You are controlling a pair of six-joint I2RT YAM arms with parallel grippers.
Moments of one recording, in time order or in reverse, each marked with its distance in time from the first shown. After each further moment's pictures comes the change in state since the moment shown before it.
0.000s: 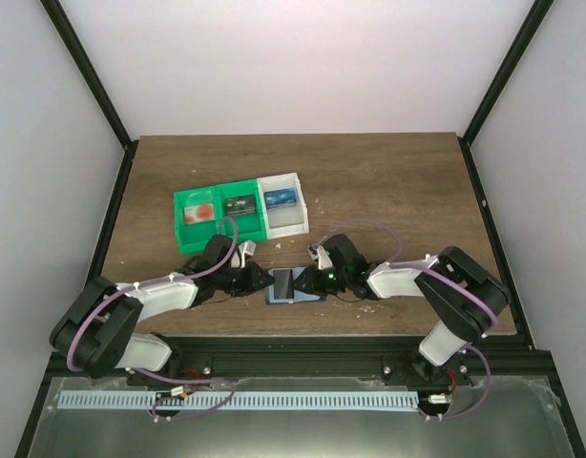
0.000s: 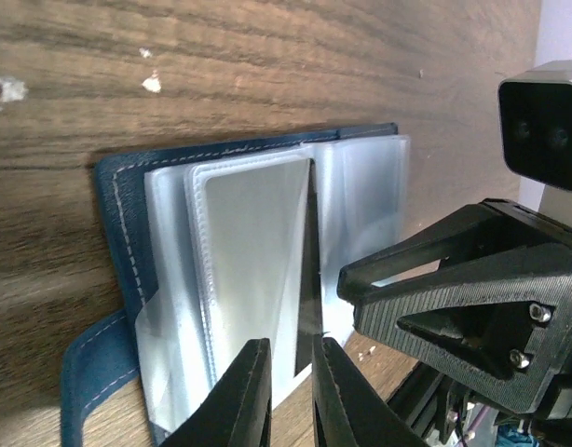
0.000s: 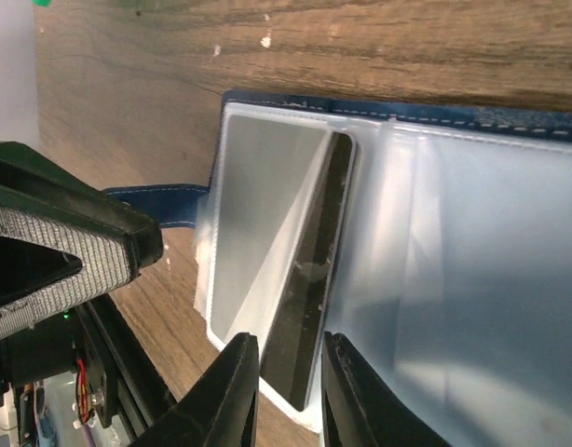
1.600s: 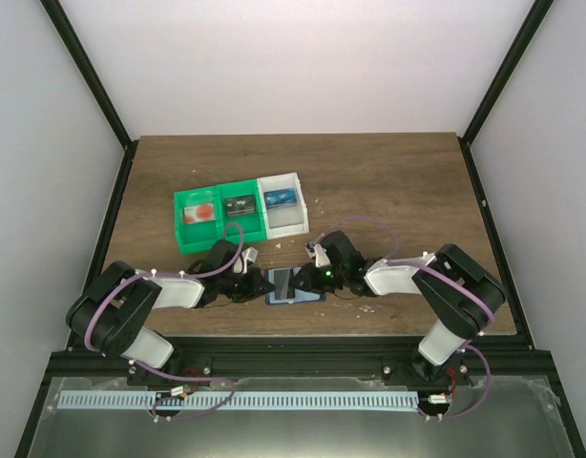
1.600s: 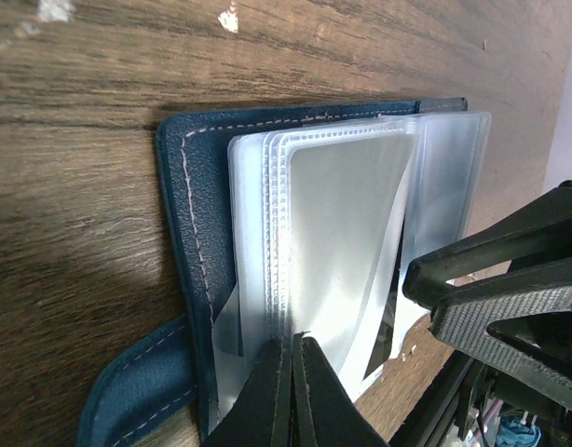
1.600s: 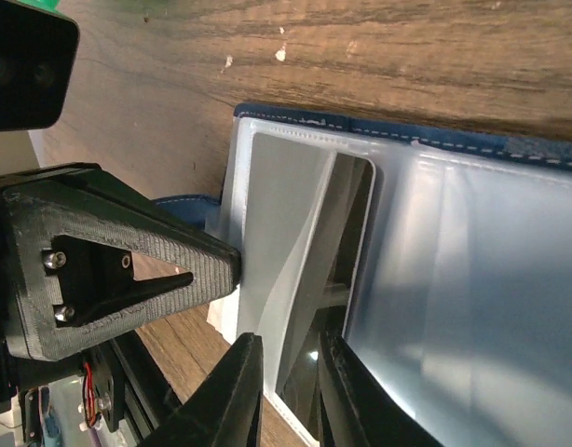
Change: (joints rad) left arm 0.000 0.129 -0.032 0.123 0.030 -0.015; right arm 0.002 0.011 0.033 -0.027 -0.007 0.000
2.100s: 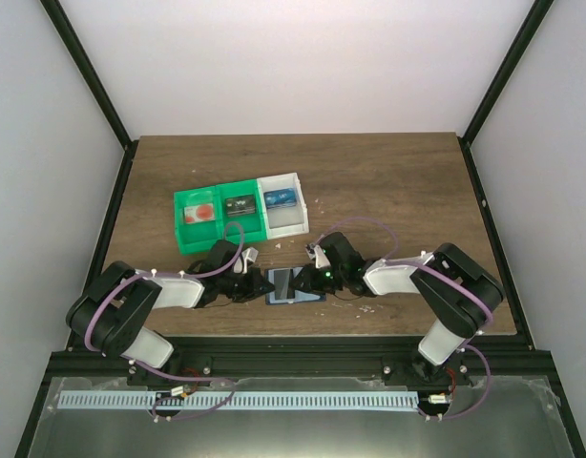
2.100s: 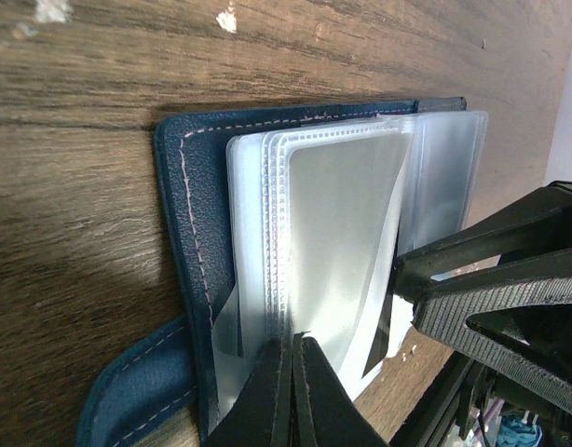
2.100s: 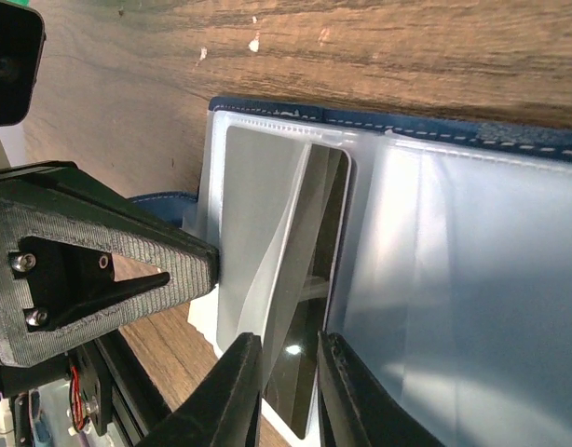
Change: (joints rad) left arm 0.000 0.001 0.000 0.001 0.001 0.004; right arm 0.004 0.012 0.009 -0.016 0.011 -0.001
